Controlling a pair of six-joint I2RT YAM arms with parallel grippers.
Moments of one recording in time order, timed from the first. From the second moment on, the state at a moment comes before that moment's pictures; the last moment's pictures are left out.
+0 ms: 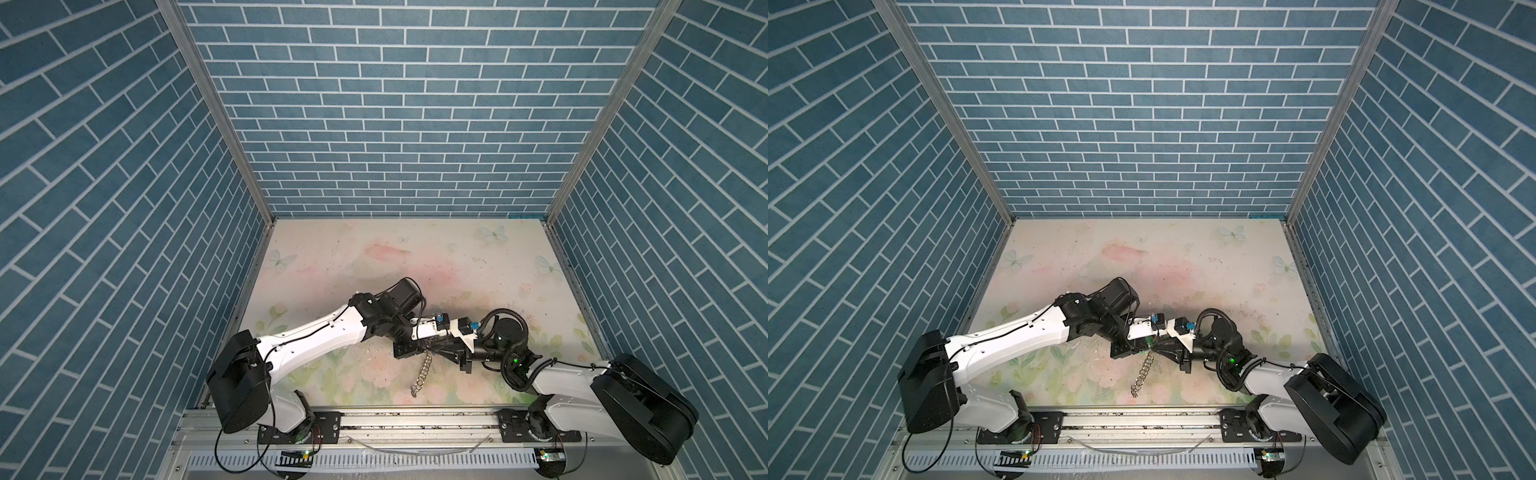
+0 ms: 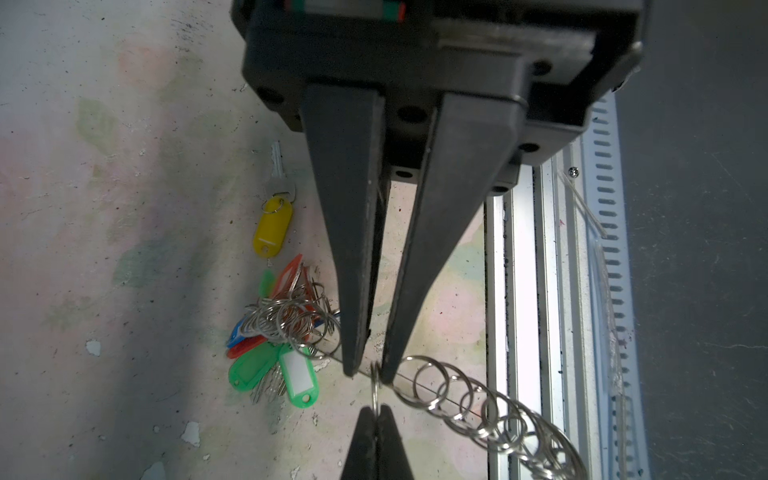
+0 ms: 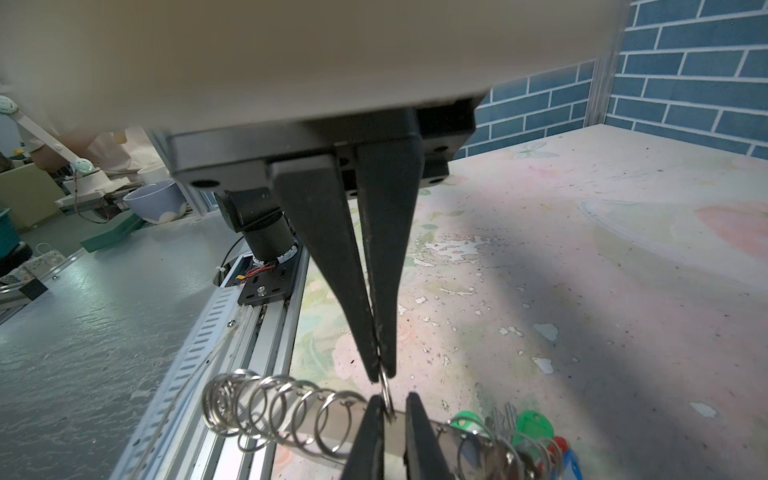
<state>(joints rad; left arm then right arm) -0.93 1.46 1.08 -0.70 0.41 0.46 0.70 1.25 0.14 0.93 -0.86 0.03</state>
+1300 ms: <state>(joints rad) -0.92 1.44 1.06 -0.64 0.42 0.44 0.69 1.32 0.14 1.04 -0.89 0.08</state>
